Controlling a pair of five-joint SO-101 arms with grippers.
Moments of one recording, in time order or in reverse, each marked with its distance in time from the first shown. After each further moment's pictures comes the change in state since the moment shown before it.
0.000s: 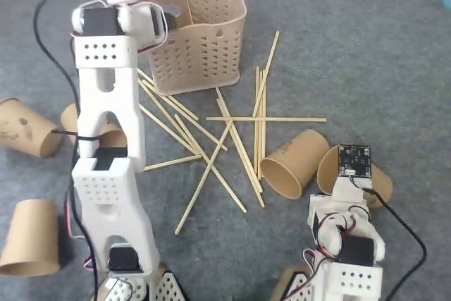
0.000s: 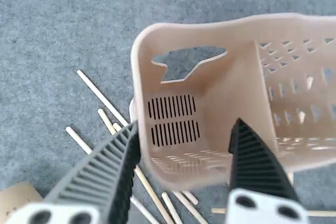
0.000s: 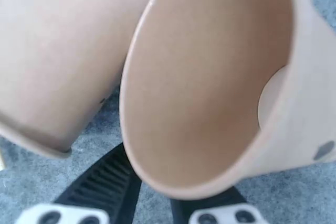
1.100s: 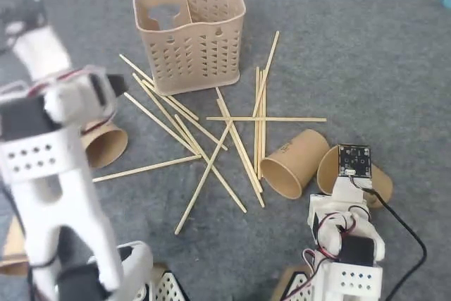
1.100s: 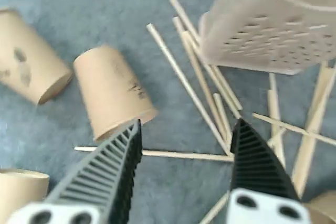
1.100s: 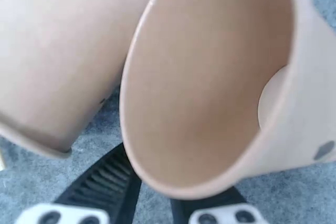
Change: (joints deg) left arm -13.7 -58.8 57.6 5.4 -0.6; right arm 0.0 0.0 0.0 0.0 0.0
